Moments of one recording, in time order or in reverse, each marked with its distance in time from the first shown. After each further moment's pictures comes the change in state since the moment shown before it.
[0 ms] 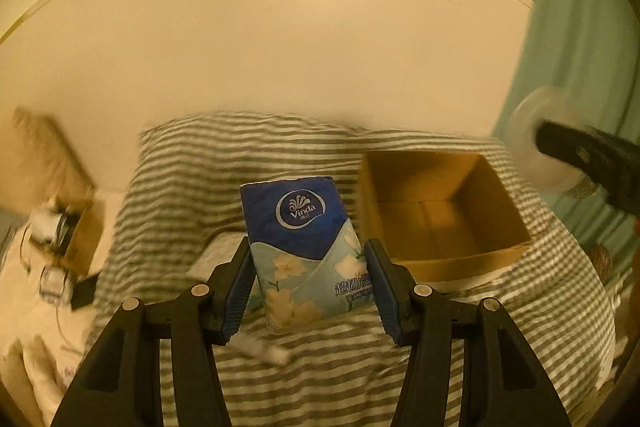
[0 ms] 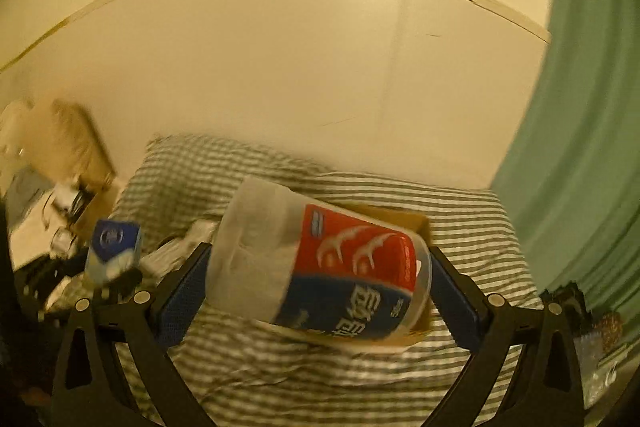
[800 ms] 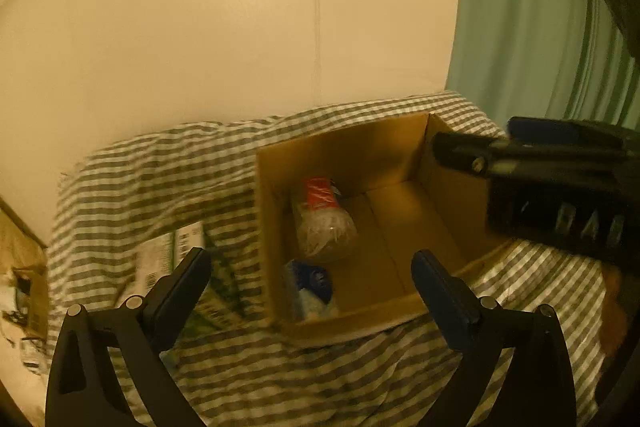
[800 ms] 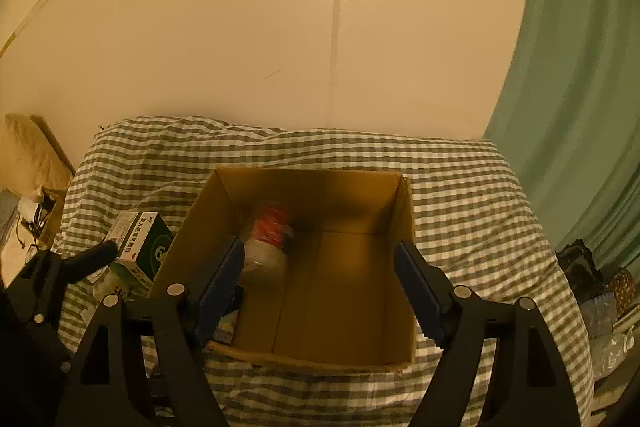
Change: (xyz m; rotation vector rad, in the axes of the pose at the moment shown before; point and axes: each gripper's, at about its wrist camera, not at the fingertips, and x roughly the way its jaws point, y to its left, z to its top) left arm 0.088 -0.083 0.002 0.215 0.009 -0.087; right arm 0.101 -0.052 -0.027 0.108 0.096 -0.018
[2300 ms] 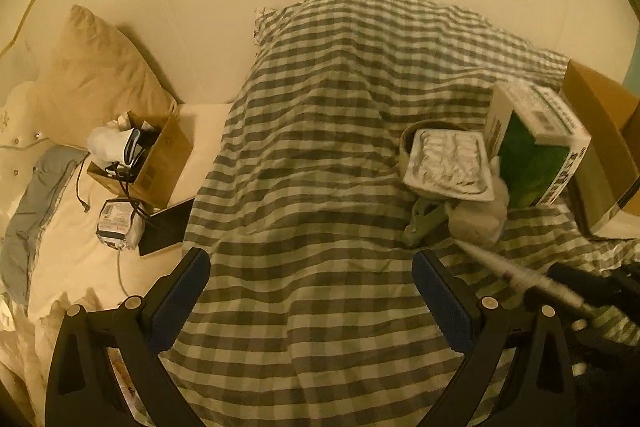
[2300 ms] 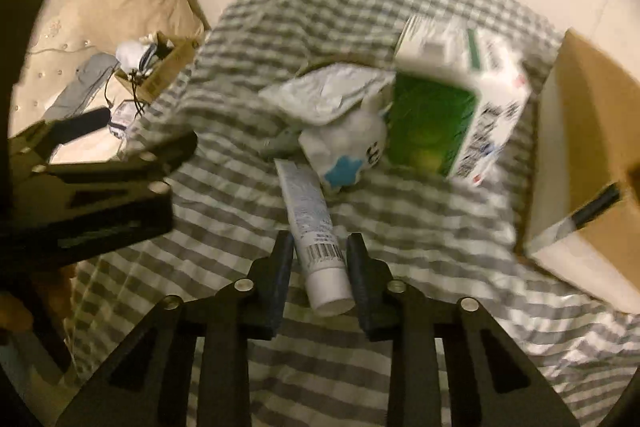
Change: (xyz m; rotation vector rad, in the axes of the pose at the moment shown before) left arm -0.015 0.233 -0.150 -0.313 0.236 0.363; right arm 0.061 0.234 -0.119 -0.289 0.311 0.368
